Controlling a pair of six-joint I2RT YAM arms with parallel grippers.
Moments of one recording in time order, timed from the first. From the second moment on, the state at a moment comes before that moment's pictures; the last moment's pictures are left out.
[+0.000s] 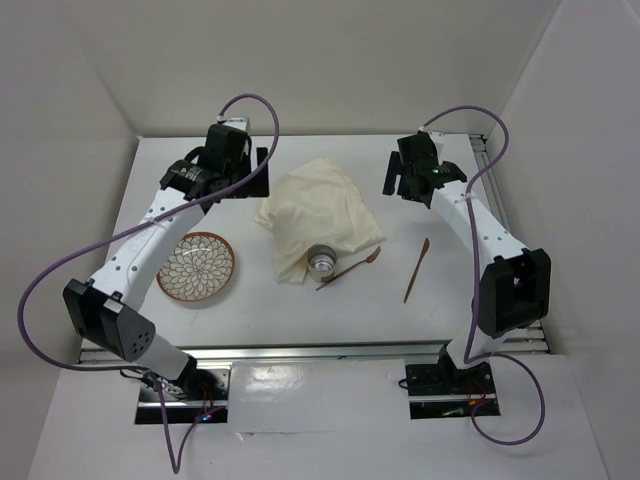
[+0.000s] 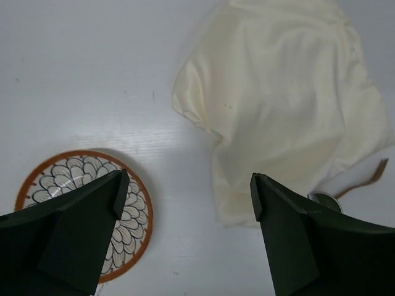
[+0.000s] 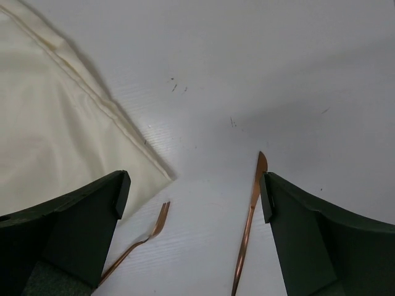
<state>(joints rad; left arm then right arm) -0.40 1.52 1.63 -0.82 -0.30 -0.30 0.28 1.61 1.43 -0.65 0.40 0.41</state>
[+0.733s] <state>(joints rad) -0.42 1.23 0.91 -0.46 0.27 -0.48 0.18 1.62 1.26 -0.55 -0.24 0.55</state>
